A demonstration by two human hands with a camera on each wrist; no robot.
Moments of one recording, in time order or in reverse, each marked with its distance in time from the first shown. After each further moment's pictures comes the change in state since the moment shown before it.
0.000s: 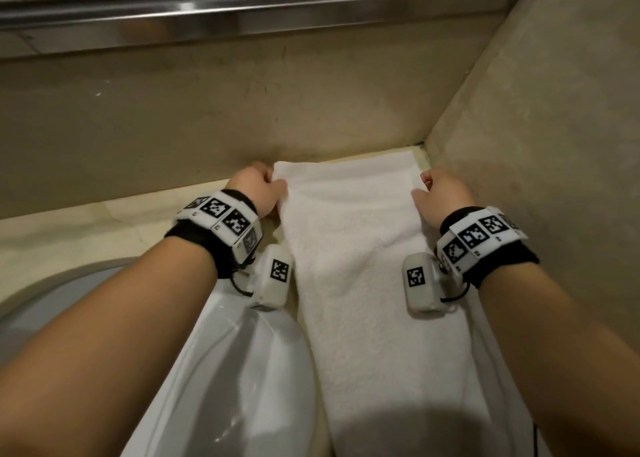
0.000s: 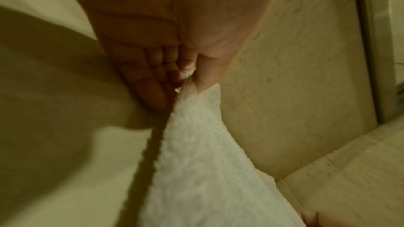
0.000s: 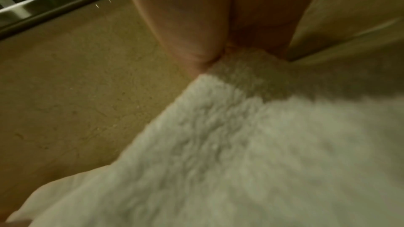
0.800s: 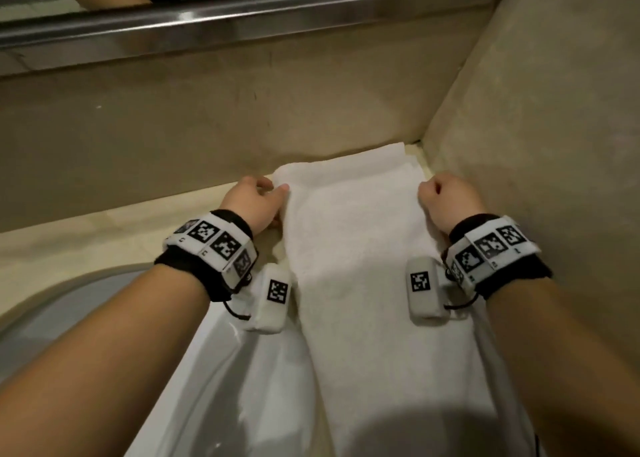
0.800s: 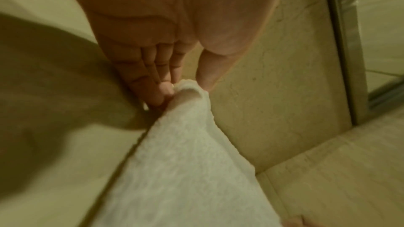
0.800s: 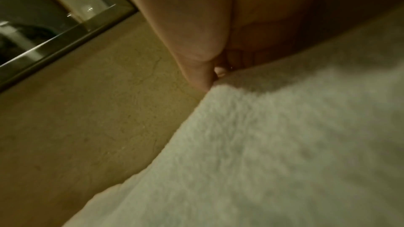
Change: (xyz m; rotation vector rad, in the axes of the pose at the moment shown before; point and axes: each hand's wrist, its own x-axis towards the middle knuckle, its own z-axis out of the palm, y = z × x) left_hand -0.011 -0.005 0.014 -0.326 0.045 -0.117; right_hand -0.009 0.012 -0.007 0.101 0.018 -0.020
